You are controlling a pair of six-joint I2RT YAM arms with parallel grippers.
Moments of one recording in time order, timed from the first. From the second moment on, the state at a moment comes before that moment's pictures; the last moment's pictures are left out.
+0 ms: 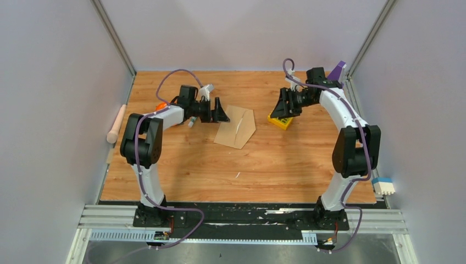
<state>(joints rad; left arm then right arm) -0.24 1.94 1.24 -0.05 0.78 -0.31 0.12 1.82 1.57 -0.88 -0.83 -0.05</state>
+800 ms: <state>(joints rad) -0.27 1.91 1.13 -0.07 0.67 -0.20 0.08 1.79 1.49 -0.87 -0.90 -0.07</state>
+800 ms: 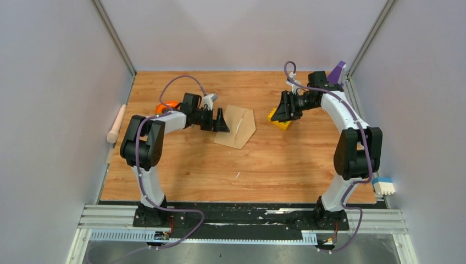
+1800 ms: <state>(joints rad) -0.25 1.68 1.28 -0.27 0.31 0.04 0.06 1.78 1.47 -0.85 -0.94 -0.07</state>
